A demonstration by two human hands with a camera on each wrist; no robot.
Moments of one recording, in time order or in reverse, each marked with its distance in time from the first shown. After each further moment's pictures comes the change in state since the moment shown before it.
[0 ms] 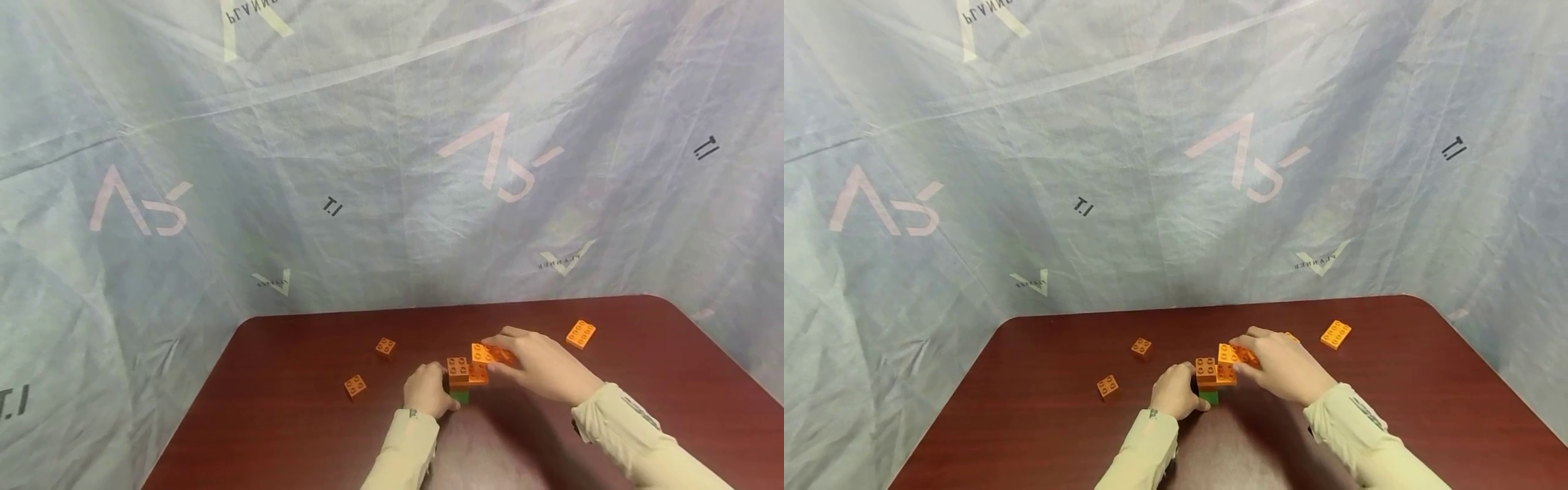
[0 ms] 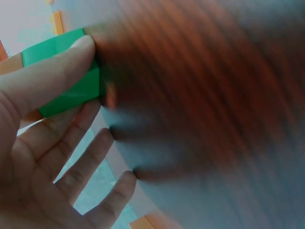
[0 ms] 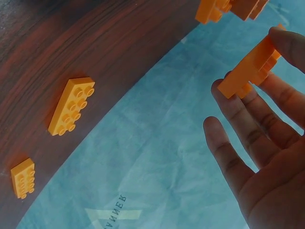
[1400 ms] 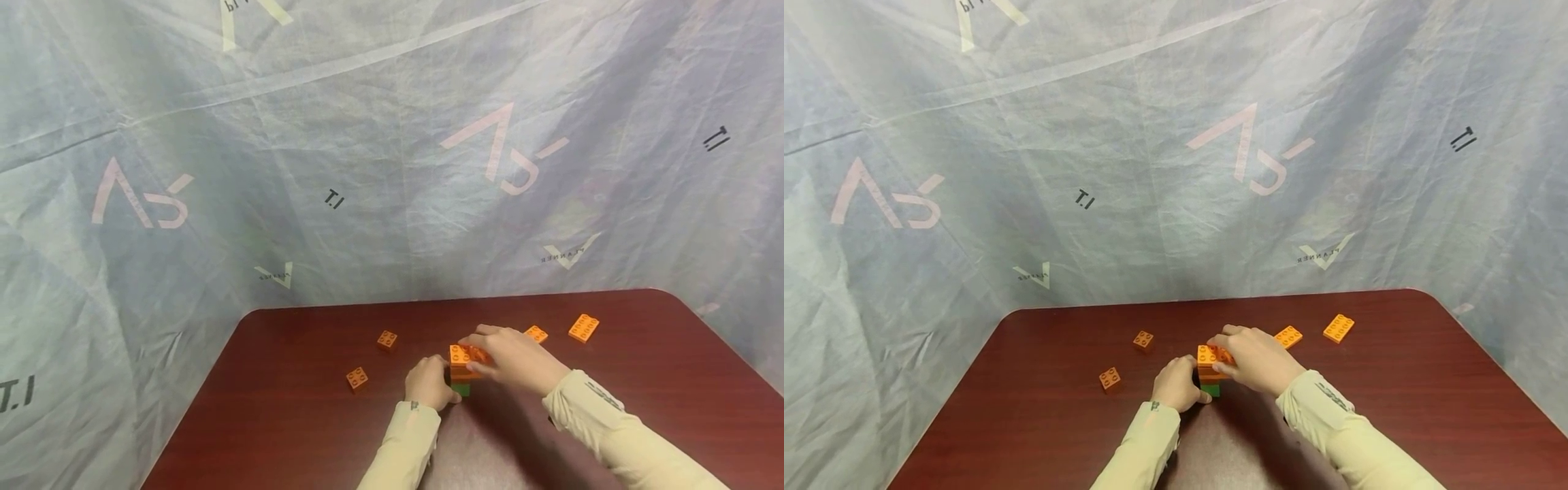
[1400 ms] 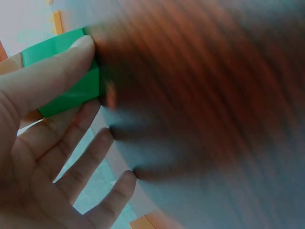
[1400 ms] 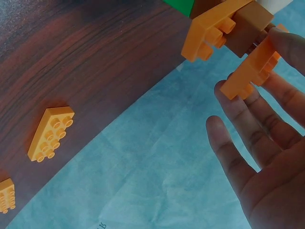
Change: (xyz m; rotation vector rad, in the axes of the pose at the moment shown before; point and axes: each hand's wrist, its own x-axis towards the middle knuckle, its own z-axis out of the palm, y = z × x) left_hand 0.005 -0.002 0.001 0.017 -0.033 -0.006; right_hand 0.024 -0.014 0.022 -0.049 -0.022 -0.120
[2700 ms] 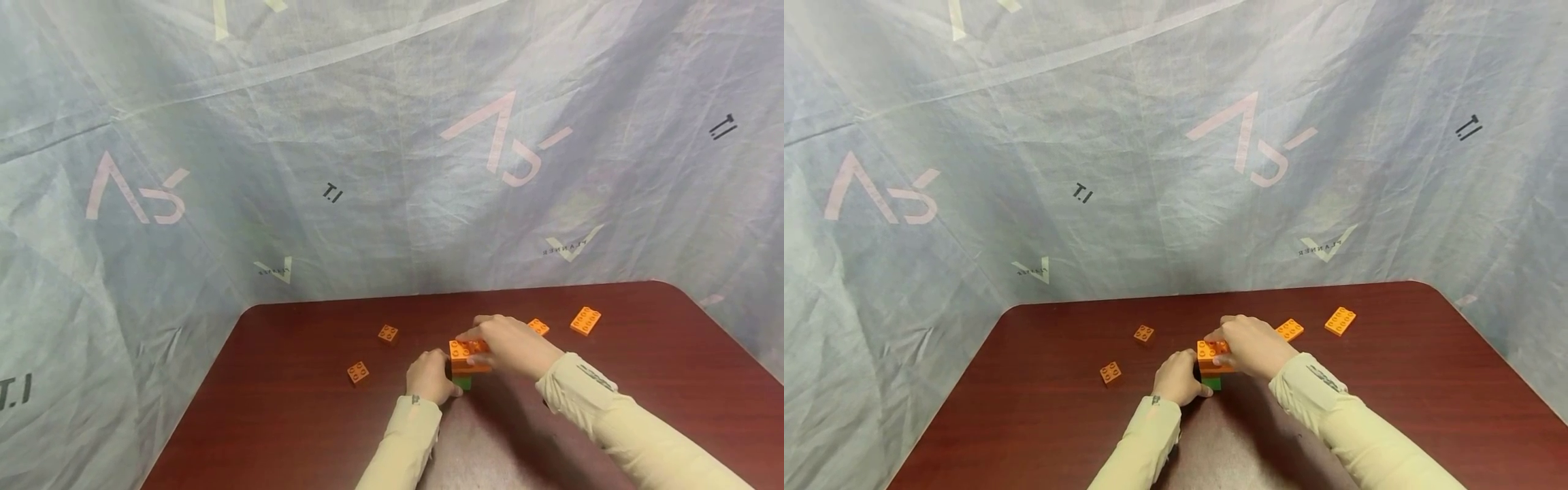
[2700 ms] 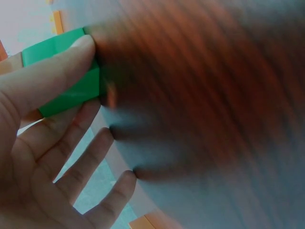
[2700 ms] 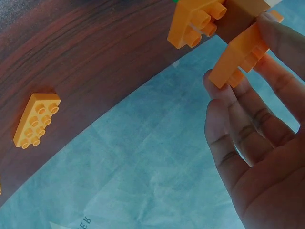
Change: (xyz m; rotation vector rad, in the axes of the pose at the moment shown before) left_hand 0.000 0.003 -0.005 -0.008 -0.029 -0.021; right_hand 0.014 -0.003 -0.008 0.008 -0.099 0.033
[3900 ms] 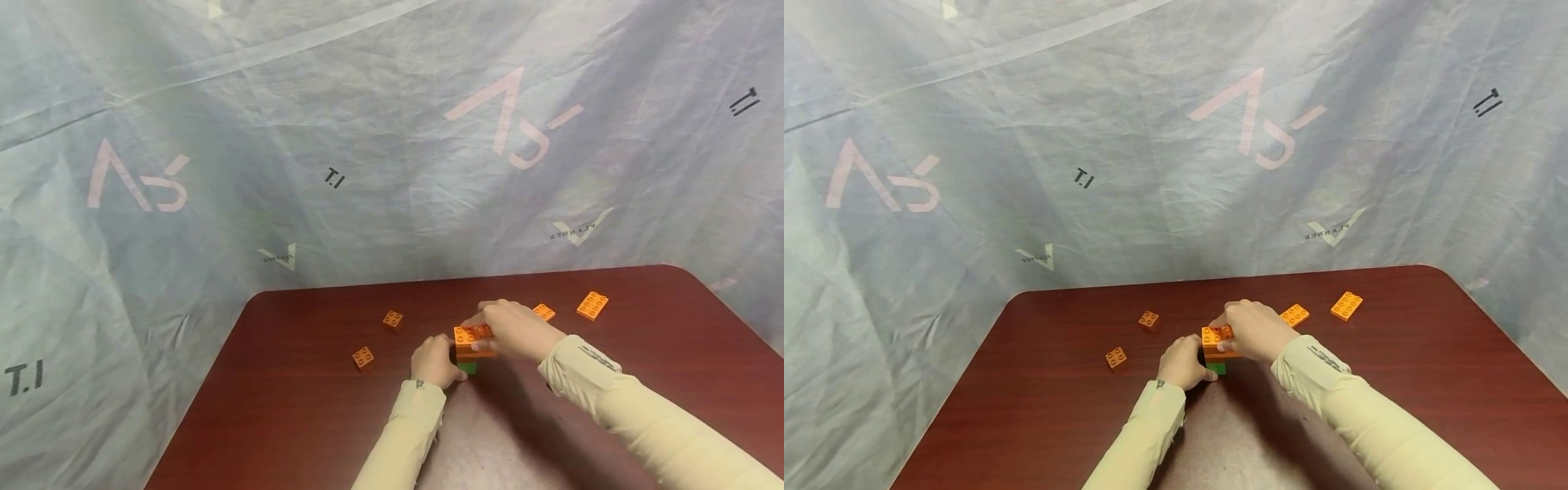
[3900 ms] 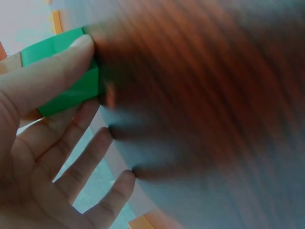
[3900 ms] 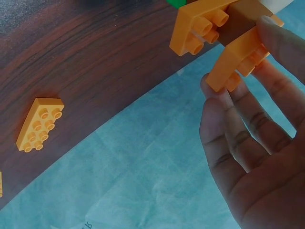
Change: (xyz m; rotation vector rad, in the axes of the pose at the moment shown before) left_hand 0.005 -0.002 0.002 0.022 -0.019 -0.011; right_hand 0.005 -0.002 -0.004 0.034 -0.066 0.051
